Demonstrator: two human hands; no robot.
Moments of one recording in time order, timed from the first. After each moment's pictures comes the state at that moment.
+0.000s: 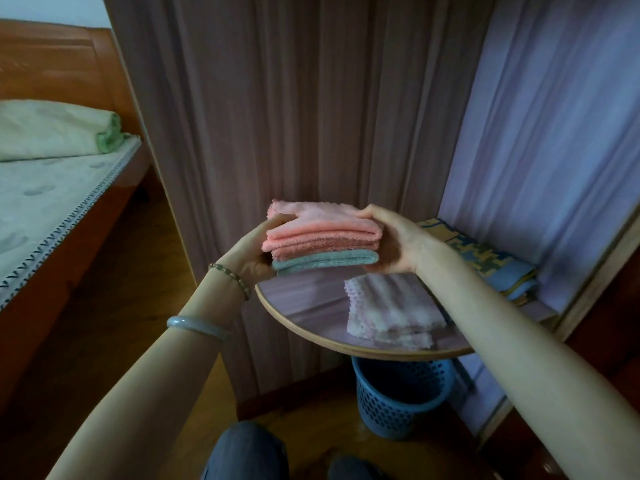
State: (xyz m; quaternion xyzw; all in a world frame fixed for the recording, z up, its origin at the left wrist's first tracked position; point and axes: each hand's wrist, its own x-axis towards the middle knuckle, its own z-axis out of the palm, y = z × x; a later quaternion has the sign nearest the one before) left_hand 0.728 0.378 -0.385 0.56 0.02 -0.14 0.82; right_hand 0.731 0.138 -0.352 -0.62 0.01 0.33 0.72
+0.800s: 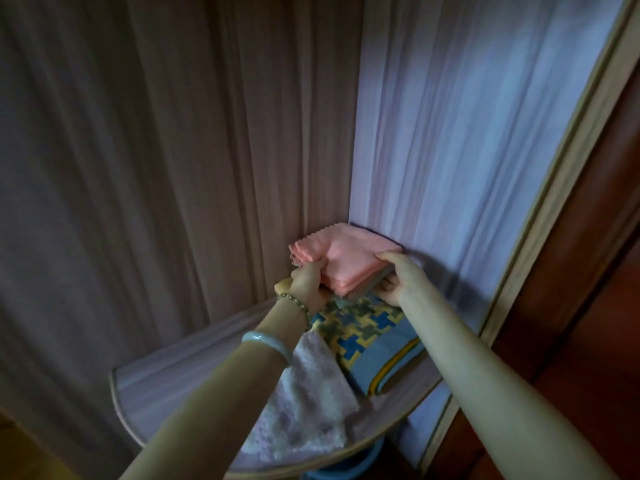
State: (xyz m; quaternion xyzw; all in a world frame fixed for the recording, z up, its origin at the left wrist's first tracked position) left_hand 0.878 0.128 -0.442 0.50 0.10 -0.16 0.84; right_hand 0.807 -0.023 -0.384 -0.46 0.26 -0.01 0.85
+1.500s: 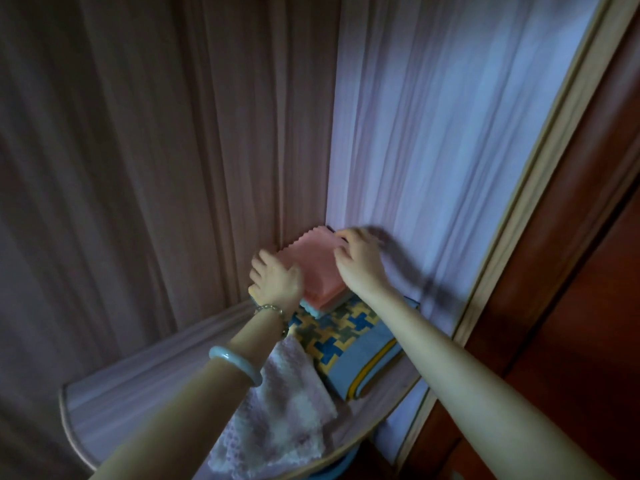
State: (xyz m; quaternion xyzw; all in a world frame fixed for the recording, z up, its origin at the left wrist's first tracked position) left_hand 0.835 0.126 -0.408 0.87 0.10 0.14 0.46; right_hand 0.817 -0.006 -0.383 -0.91 0.01 -0.29 0.29
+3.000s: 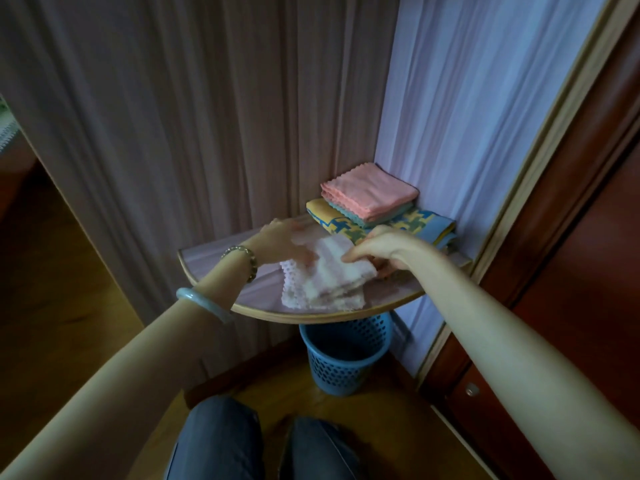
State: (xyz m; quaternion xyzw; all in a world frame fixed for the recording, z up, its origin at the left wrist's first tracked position) left_hand 0.731 0.264 -0.415 0.95 -0.18 -0.04 0.25; right_hand 0.689 0.058 -0.398 -0.88 0.09 0.16 0.45
